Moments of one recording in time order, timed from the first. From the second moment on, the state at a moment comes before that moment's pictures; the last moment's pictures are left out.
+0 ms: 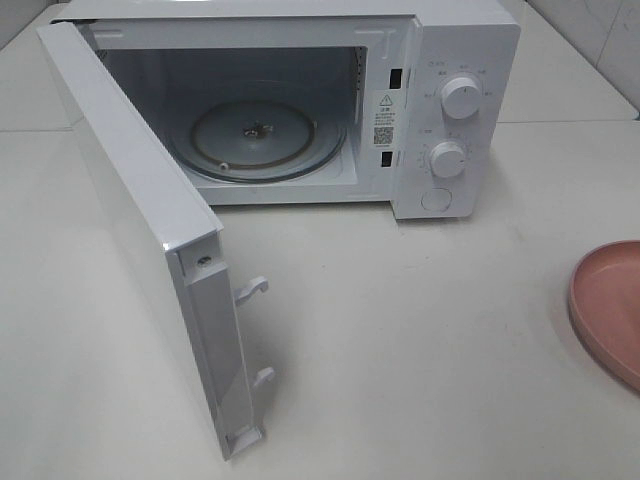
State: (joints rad) left arm 0.04 0.00 -0.52 -0.09 1.08 0.00; right arm 0.10 0.00 -0.50 -0.11 0.97 0.16
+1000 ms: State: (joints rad) left arm 0.04 0.00 -0.54 -0.10 1.00 0.00; right arm 0.10 0.00 -0.50 -0.11 0.97 0.16
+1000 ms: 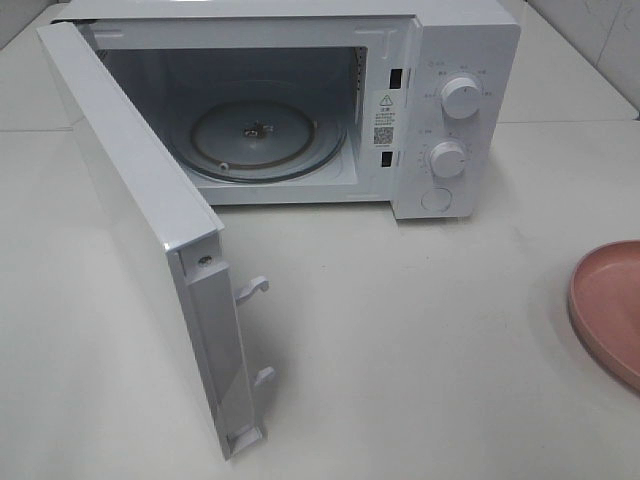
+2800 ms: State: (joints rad) left arm 0.04 1.17 -0.24 0.45 -0.74 -0.33; right arm 0.10 0.00 -0.50 -0.11 0.97 0.16
